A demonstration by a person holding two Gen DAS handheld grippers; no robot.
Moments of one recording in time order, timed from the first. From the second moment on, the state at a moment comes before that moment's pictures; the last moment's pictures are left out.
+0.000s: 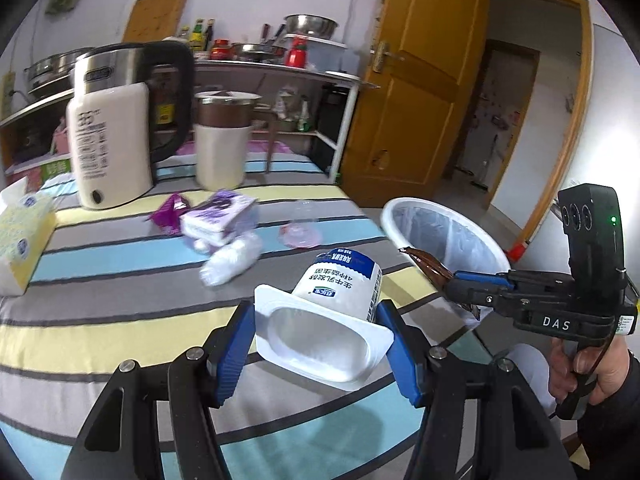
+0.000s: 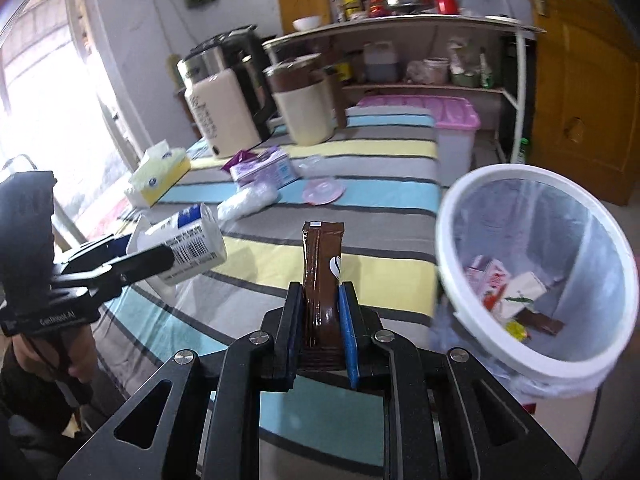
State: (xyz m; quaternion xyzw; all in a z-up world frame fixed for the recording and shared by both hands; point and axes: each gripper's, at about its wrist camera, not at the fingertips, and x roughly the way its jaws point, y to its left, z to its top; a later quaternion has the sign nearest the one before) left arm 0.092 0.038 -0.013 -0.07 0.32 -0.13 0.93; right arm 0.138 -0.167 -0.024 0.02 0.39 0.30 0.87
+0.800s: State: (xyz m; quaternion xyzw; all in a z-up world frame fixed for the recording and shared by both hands) left arm 0.161 -0.089 -0.002 -0.02 0.33 -0.23 0.92; right arm 0.153 -0.278 -0.026 0.06 0.38 0.17 0.91
